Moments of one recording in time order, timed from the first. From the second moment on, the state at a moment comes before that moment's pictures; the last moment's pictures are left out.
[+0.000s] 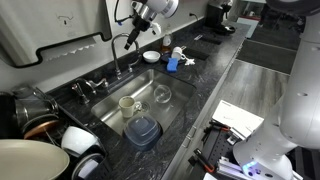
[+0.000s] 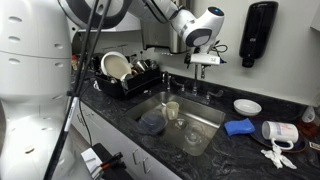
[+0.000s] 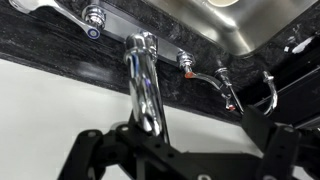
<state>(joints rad) -0.12 0.32 0.01 -1.69 0.59 2.29 -1.05</state>
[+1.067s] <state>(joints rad) -0.13 0.32 0.01 -1.69 0.58 2.29 -1.04</state>
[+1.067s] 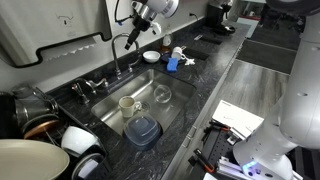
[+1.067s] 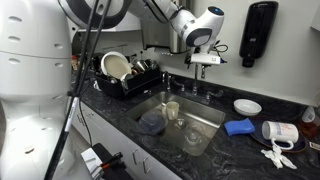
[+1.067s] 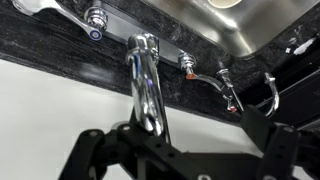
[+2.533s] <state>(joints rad) -0.08 0.28 0.00 -1.78 0.11 2.42 -0.56</state>
